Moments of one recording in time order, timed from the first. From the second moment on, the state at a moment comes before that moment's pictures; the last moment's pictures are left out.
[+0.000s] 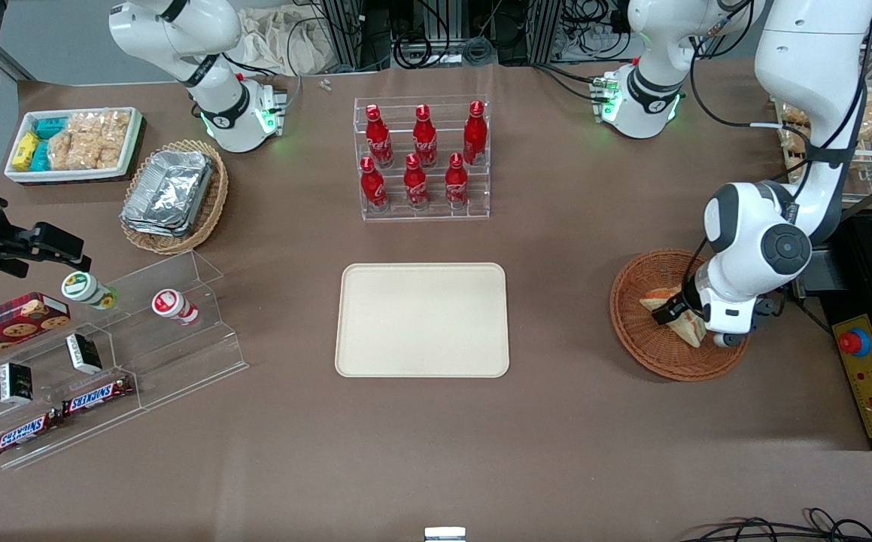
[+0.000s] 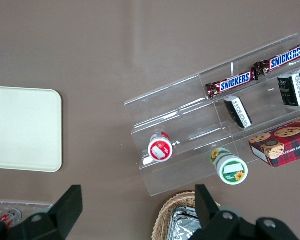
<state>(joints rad) 0.00 0.32 -0.07 -2.14 0.00 2.42 -0.72</state>
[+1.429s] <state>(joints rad) 0.00 0.18 -0.07 -2.08 0.01 2.18 -0.64</state>
